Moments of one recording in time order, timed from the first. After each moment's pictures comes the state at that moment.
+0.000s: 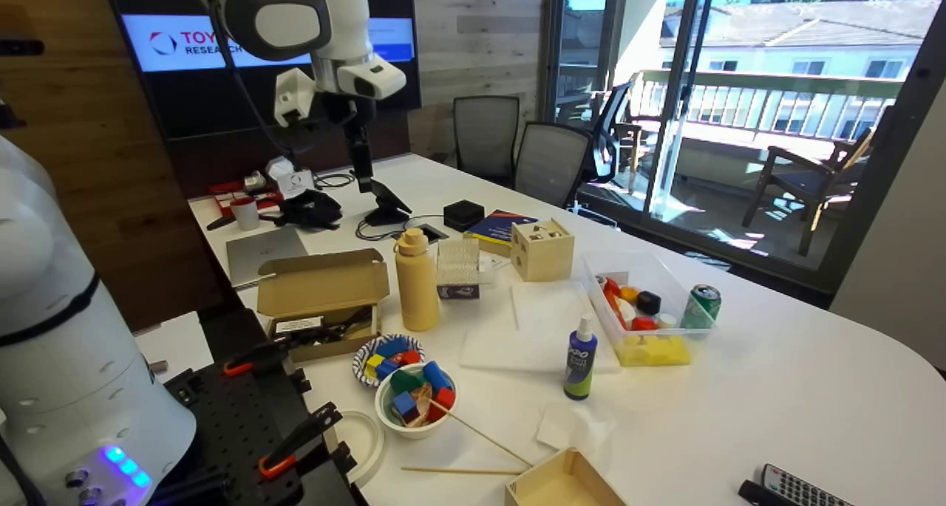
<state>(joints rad) 0.10 -0.43 0.07 -2.66 0.37 2.38 0.28</state>
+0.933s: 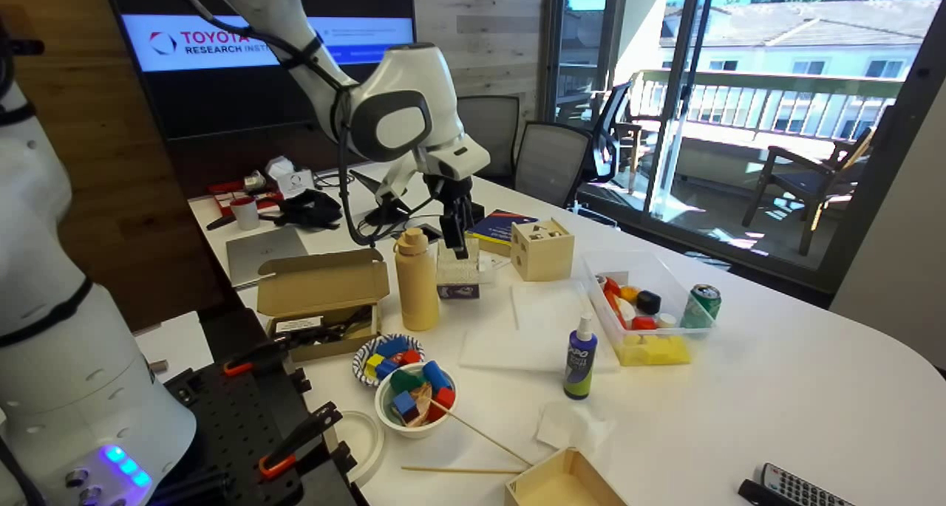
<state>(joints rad) -0.11 0.12 0.06 -2.49 0.00 2.87 0.78</state>
